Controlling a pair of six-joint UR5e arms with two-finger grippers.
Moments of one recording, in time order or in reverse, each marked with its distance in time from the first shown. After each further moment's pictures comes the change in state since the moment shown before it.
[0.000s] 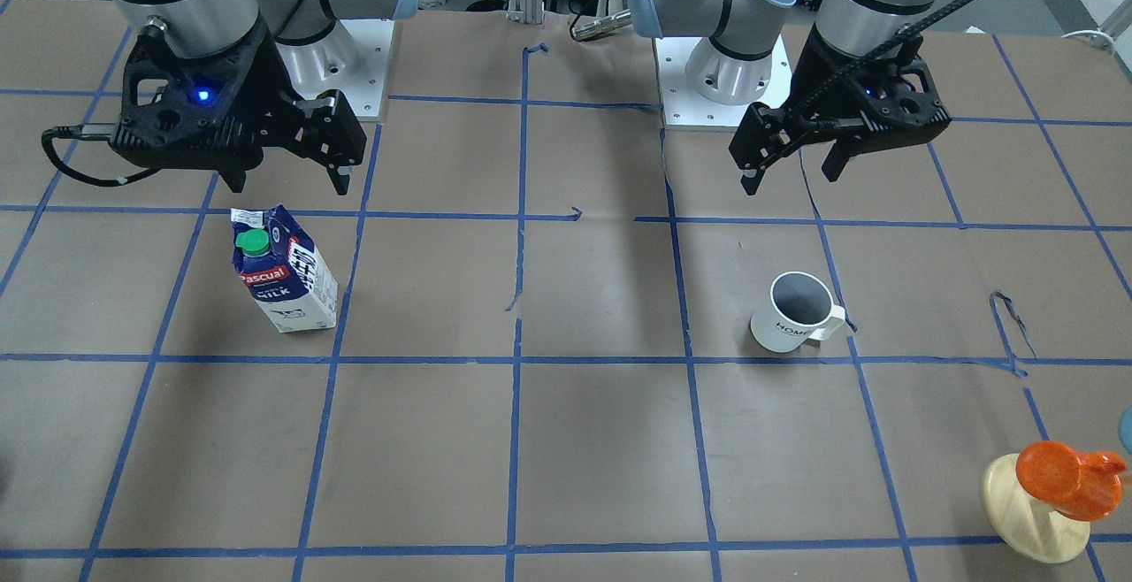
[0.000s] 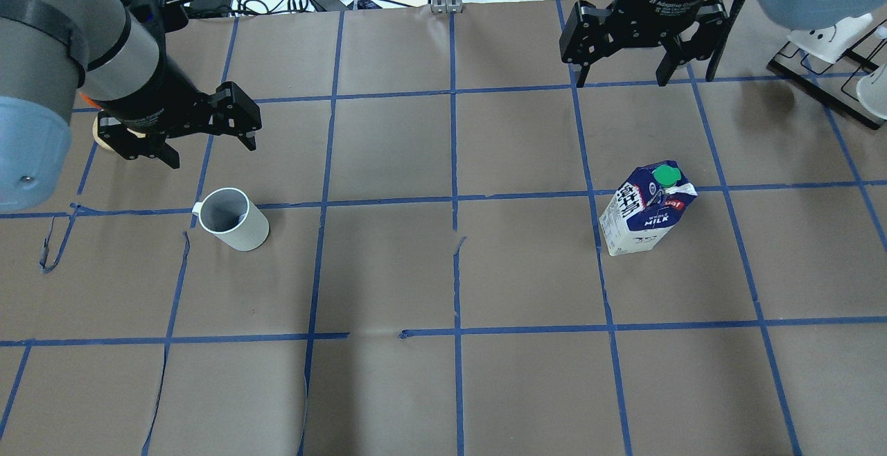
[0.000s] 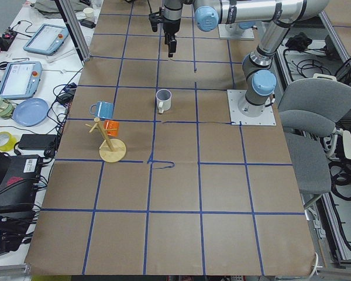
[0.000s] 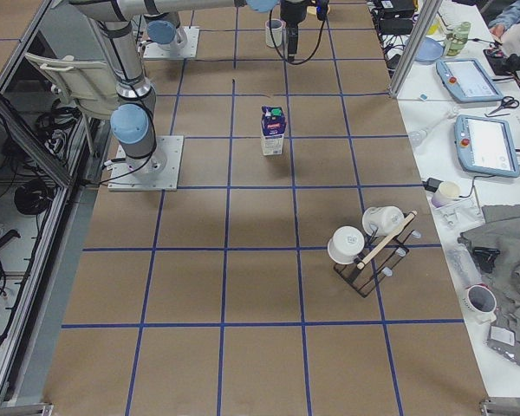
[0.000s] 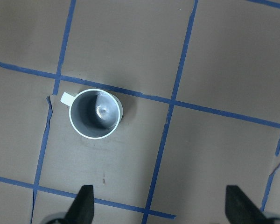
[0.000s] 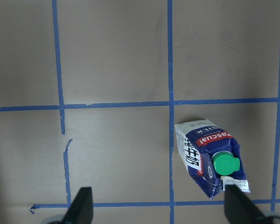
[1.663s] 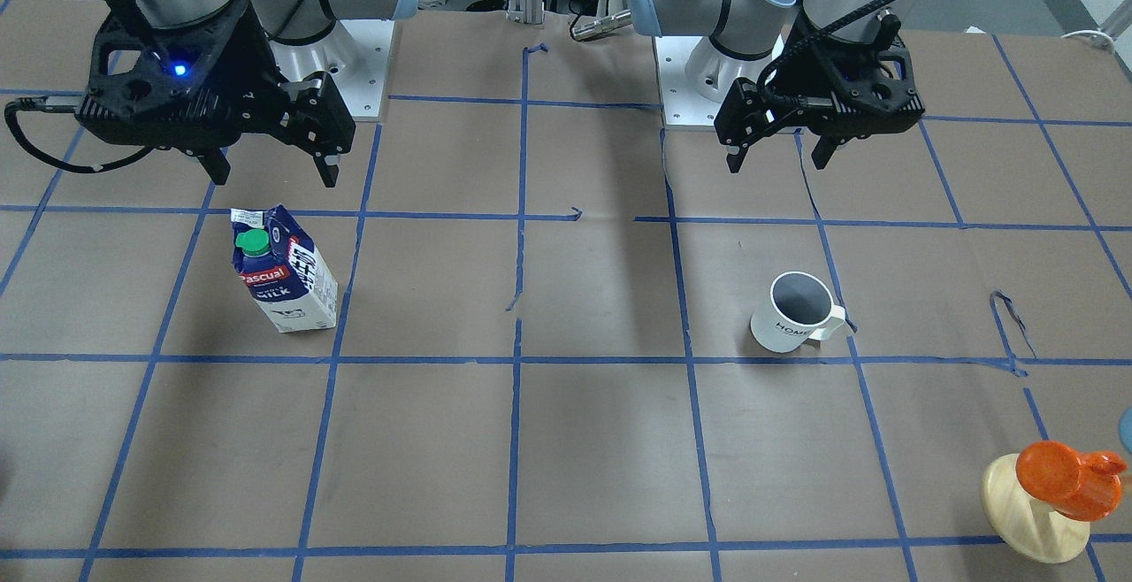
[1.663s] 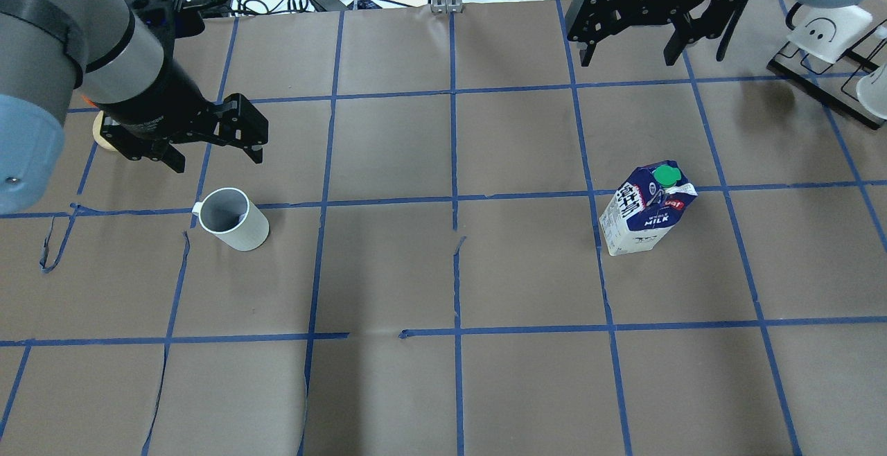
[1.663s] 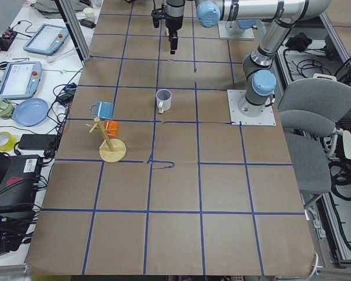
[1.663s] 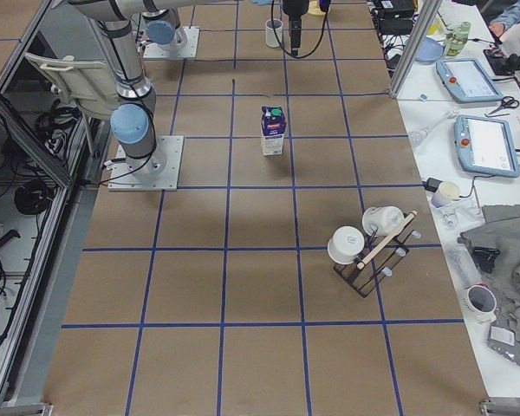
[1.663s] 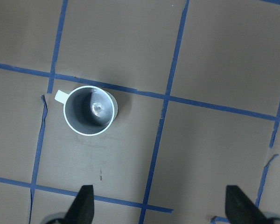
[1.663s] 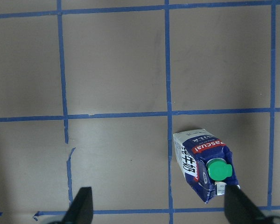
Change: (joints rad) left arm -0.022 0.013 0.018 -0.073 -0.009 0.126; right arm -0.002 -0.002 -0.046 0.005 -0.001 -0.001
